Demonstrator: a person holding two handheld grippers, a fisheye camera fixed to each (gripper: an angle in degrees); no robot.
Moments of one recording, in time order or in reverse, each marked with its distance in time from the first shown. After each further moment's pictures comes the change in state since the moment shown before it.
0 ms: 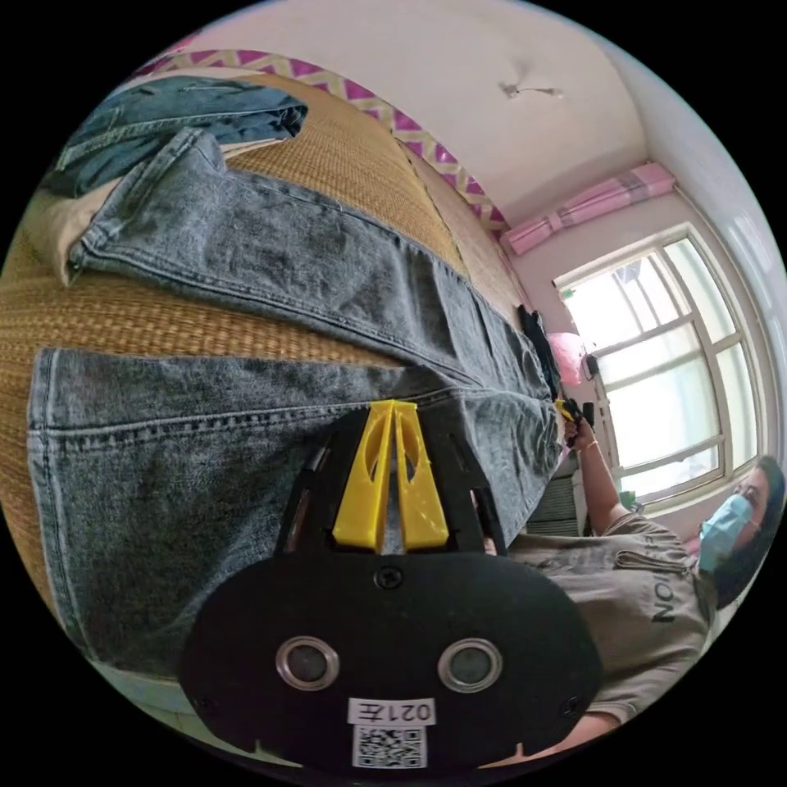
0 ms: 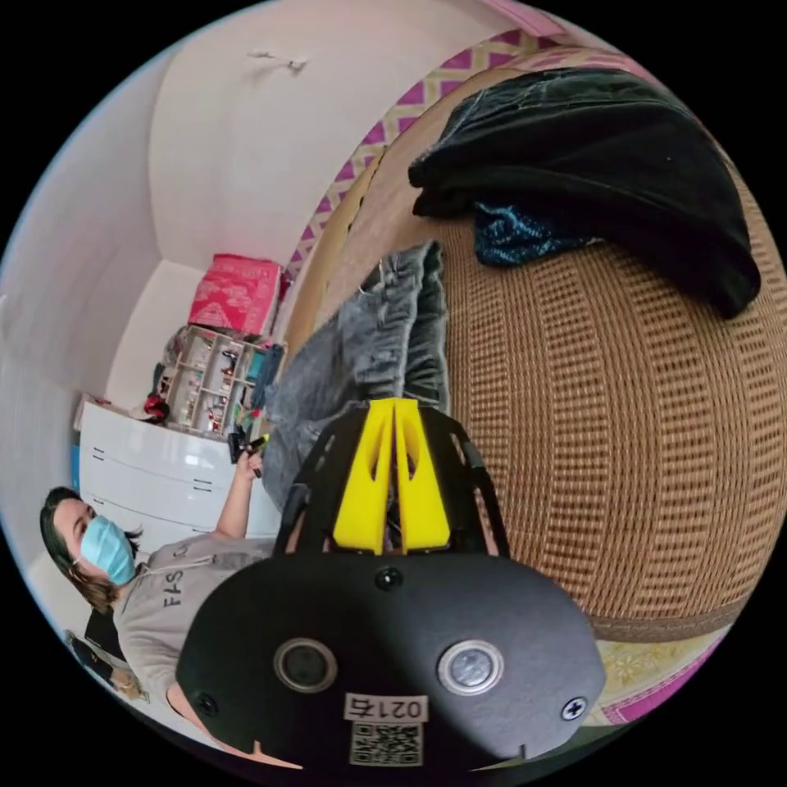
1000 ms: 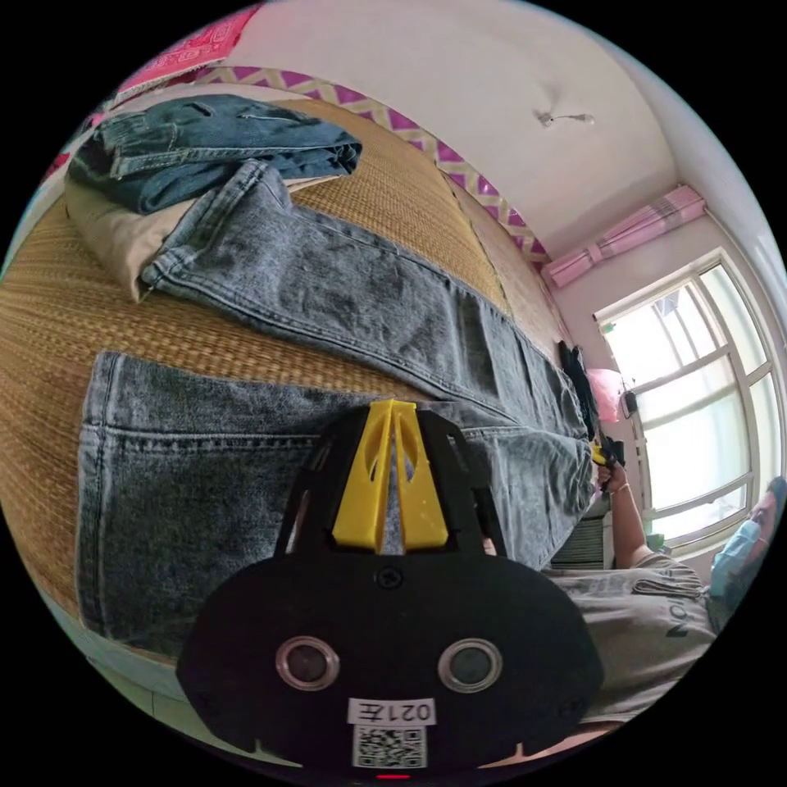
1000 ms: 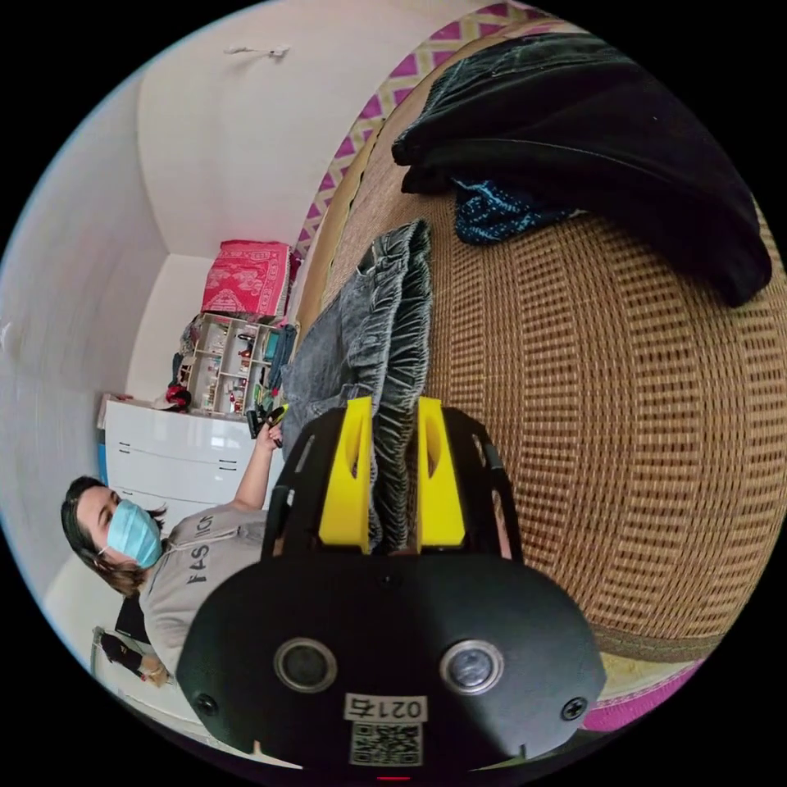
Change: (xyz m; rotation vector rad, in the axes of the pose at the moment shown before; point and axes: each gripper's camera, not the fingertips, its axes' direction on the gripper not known) left arm 0.000 -0.025 -0.022 0.111 -0.148 -0.067; right arm 0.067 0.001 -0.001 -0.191 -0.049 0.043
